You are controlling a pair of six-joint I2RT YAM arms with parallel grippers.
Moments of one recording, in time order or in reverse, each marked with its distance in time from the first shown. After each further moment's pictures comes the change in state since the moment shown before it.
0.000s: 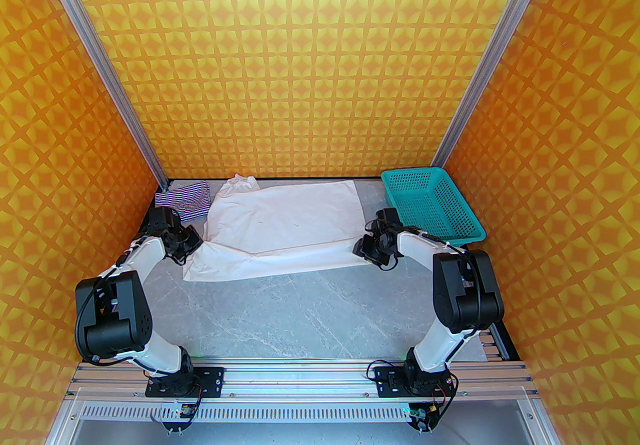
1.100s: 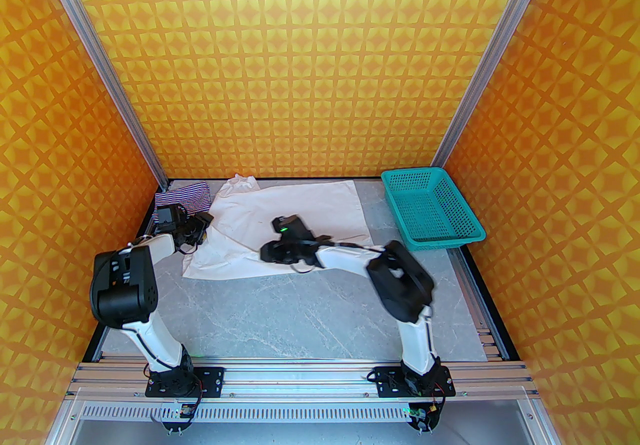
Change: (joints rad) left arm -0.015 0.156 0.007 0.360 0.073 -0.261; right arm 0.671 0.343 0.307 0.500 -0.105 0.240
